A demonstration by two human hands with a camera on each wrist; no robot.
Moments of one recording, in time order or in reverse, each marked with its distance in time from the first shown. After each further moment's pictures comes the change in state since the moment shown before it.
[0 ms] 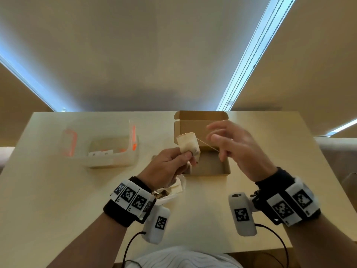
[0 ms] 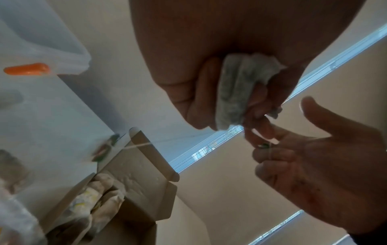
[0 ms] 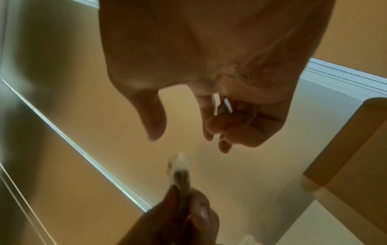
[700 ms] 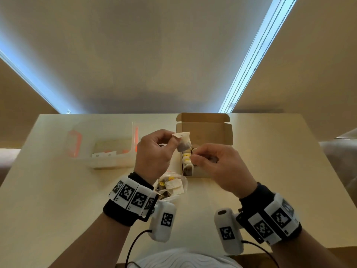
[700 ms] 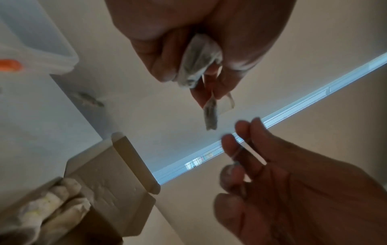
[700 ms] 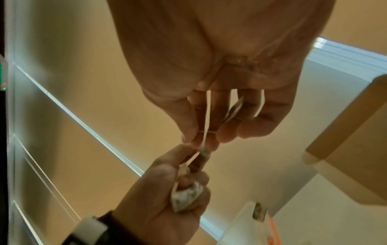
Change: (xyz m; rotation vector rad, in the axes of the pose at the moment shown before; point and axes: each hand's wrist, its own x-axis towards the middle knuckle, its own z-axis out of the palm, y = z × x) left_hand 0.003 0.019 -0.006 0.232 0.616 0.199; right_hand -0.012 0.016 0.041 -0.190 0.022 -0.093
